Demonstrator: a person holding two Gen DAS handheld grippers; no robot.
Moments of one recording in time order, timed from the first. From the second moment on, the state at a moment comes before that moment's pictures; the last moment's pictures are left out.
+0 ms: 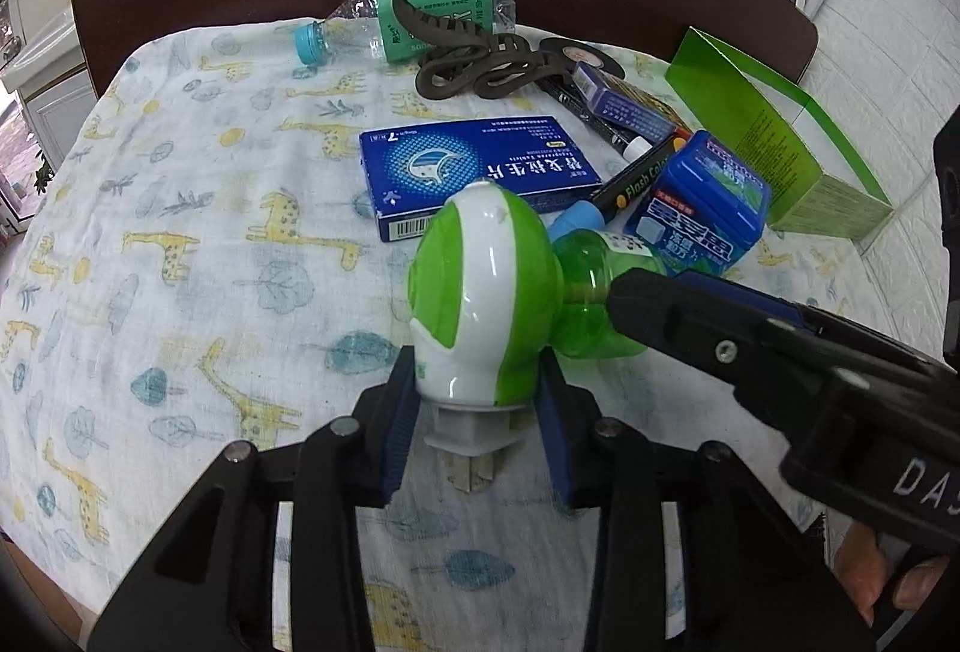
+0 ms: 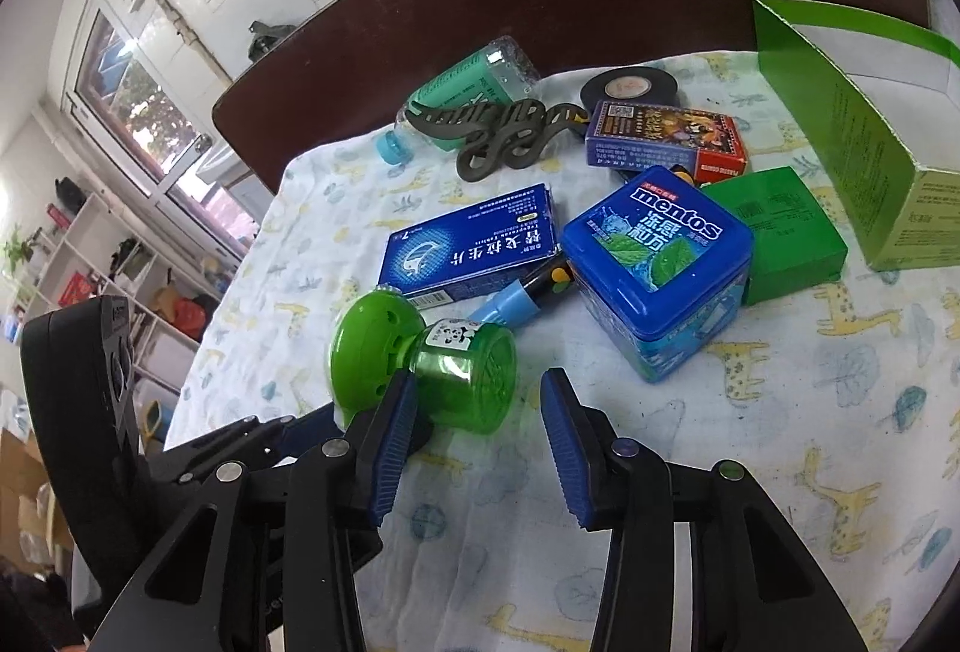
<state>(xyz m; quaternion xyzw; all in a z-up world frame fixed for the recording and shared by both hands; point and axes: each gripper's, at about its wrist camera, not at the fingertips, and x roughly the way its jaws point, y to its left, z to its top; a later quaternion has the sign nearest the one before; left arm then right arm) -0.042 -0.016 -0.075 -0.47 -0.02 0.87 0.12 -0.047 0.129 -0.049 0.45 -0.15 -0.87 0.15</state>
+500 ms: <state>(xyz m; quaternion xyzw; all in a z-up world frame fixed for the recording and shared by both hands) -0.042 0.005 -0.046 -0.44 0.00 0.89 0.14 -0.052 0.131 -0.038 0.43 -0.14 -0.88 0.15</state>
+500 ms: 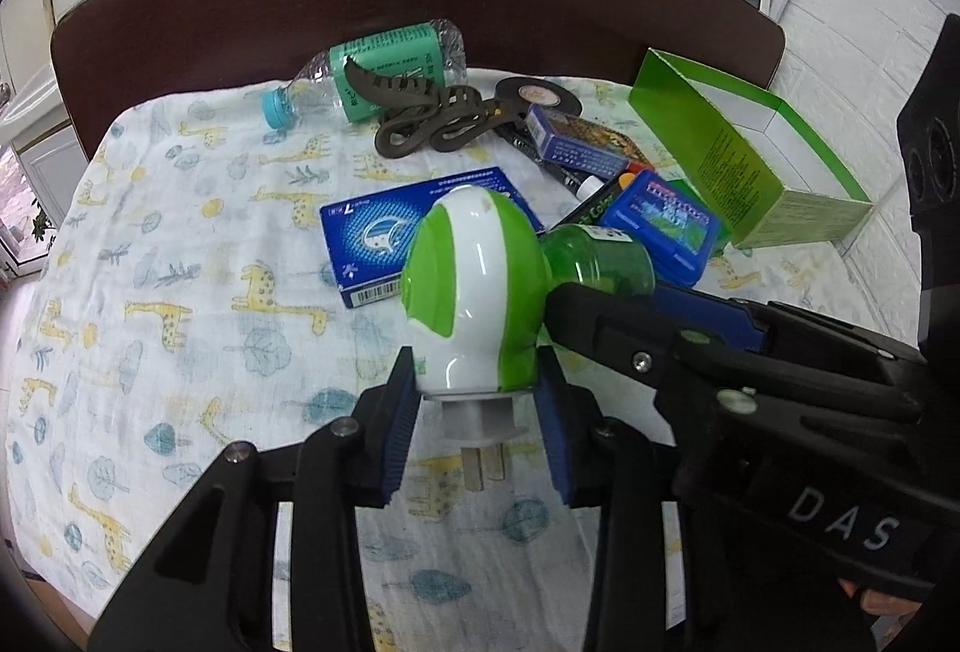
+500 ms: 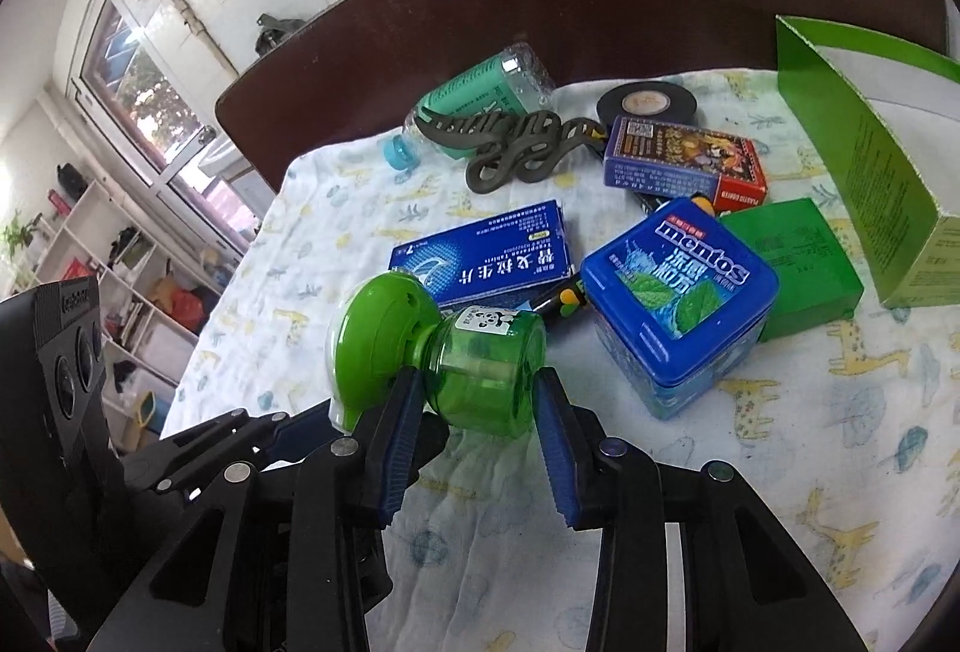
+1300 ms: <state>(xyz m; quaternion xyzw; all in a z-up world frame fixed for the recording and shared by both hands) -0.120 0.222 0.019 -0.40 0.08 0.88 0.27 -0.063 0.337 0.033 0.32 -0.17 -0.93 0.04</state>
